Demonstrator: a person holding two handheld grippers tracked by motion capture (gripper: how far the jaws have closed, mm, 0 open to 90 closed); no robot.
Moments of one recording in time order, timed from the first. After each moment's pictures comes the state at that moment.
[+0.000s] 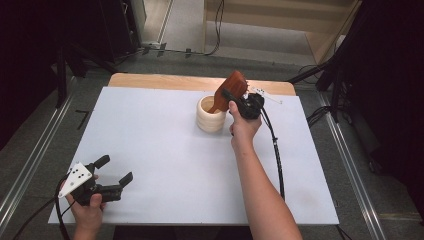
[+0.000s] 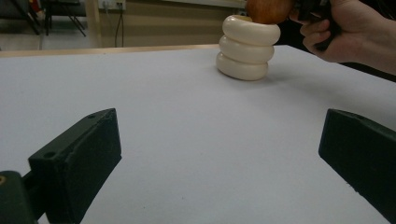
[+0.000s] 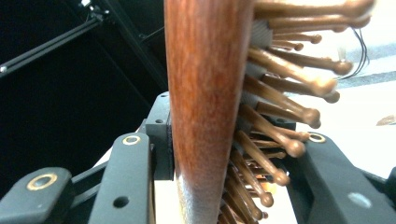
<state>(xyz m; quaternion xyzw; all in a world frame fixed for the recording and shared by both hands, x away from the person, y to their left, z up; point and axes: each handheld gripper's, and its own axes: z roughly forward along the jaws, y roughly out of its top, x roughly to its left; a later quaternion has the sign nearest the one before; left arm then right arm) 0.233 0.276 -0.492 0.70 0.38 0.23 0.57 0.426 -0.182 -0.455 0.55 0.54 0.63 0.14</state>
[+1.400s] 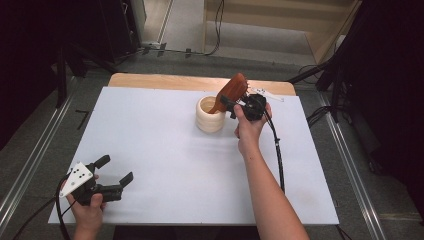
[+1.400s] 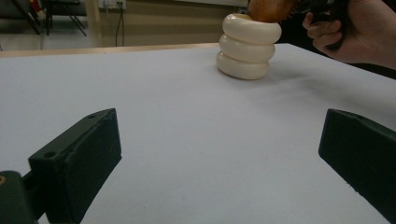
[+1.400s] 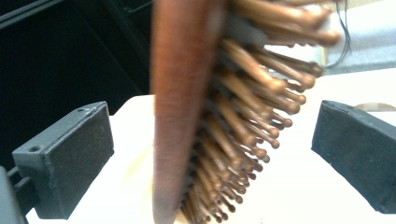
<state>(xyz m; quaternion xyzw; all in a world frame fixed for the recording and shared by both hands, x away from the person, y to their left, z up) 0.233 0.275 -0.492 0.70 0.38 0.23 0.56 0.421 -0.189 -0.450 0.54 0.59 0.58 0.15</state>
